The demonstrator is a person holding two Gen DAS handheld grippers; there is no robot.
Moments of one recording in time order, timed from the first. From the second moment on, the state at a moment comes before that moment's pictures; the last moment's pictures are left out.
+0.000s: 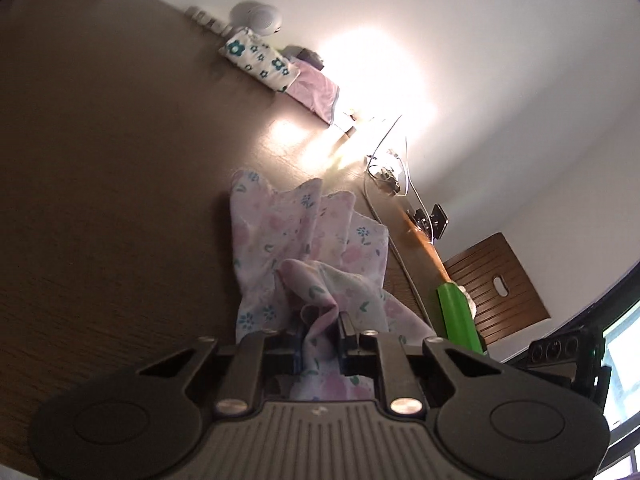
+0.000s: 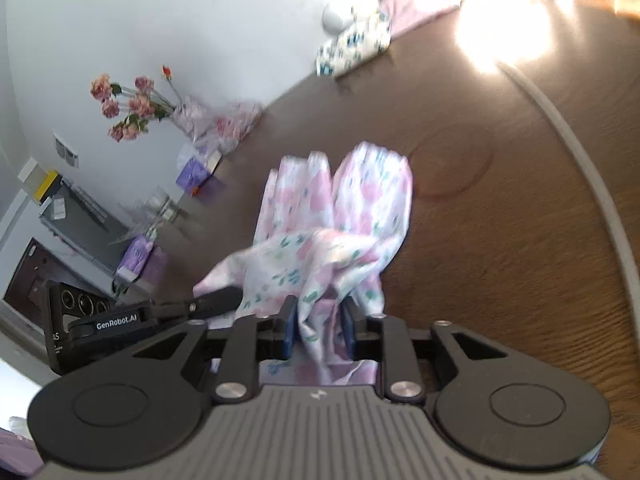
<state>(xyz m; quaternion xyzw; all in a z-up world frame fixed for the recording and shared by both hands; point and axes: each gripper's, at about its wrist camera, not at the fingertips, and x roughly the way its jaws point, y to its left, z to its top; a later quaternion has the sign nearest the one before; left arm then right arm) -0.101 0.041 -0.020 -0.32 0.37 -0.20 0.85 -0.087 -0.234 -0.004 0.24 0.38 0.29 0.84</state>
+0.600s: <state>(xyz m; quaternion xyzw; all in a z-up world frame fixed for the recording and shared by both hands) -0.099 0.055 -0.031 -0.38 0.35 -0.18 0.84 -0.079 -0.148 -0.014 0.11 0.31 0.29 0.90</state>
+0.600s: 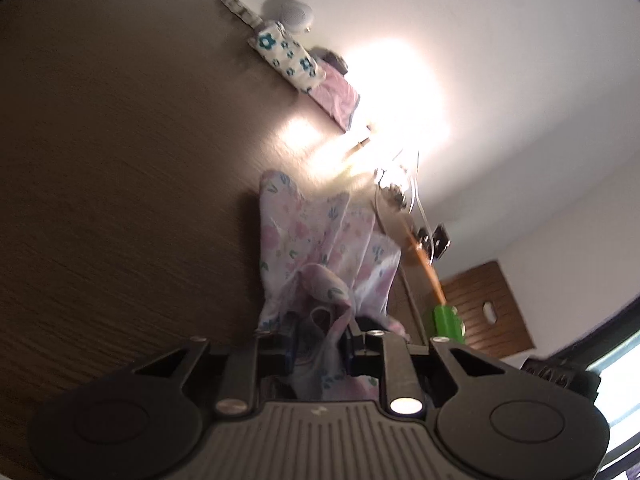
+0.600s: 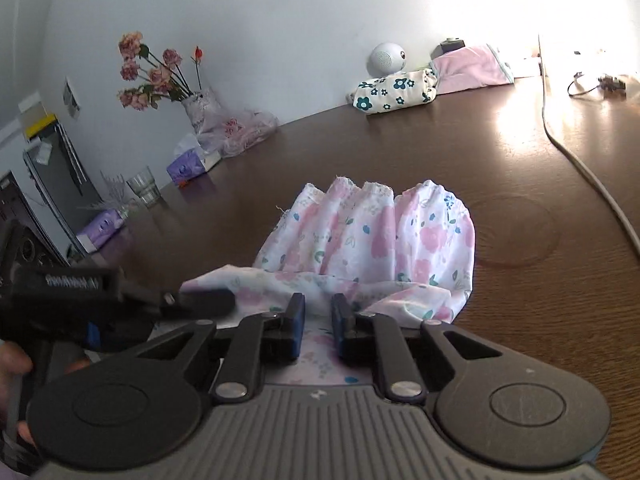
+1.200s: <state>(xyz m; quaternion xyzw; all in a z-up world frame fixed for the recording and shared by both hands) -0.102 0.012 -0.030 -0.23 0.31 -0.16 0.91 -0.109 -0.163 -0.015 0.11 0.24 0.26 0.93</state>
